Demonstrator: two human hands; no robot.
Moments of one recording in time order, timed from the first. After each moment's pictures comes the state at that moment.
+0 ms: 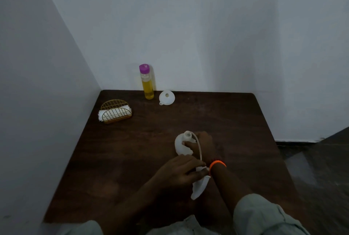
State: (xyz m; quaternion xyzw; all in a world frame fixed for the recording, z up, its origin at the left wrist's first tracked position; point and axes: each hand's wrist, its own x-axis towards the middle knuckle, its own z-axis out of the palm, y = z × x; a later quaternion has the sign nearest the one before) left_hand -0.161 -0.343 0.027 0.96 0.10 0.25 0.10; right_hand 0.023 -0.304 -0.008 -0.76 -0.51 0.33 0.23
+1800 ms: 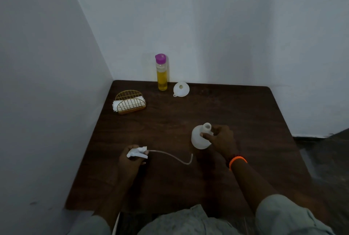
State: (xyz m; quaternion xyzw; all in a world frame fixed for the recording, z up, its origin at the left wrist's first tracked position) left_hand -0.331 -0.283 -0.088 0.48 0.68 0.27 0.48; right_hand 0.011 -0.306 -0.036 -0.78 -0.45 0.30 0.32
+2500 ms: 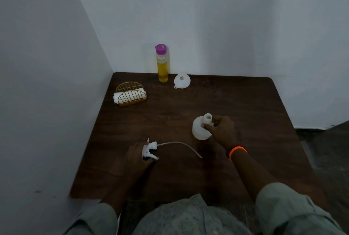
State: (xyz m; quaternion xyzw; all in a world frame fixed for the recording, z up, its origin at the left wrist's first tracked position) left_hand -0.326 -0.297 -0.068 0.73 0.57 -0.04 0.37; right_hand 0.005 -0.310 -0.030 -0.79 -0.46 0.26 0.31
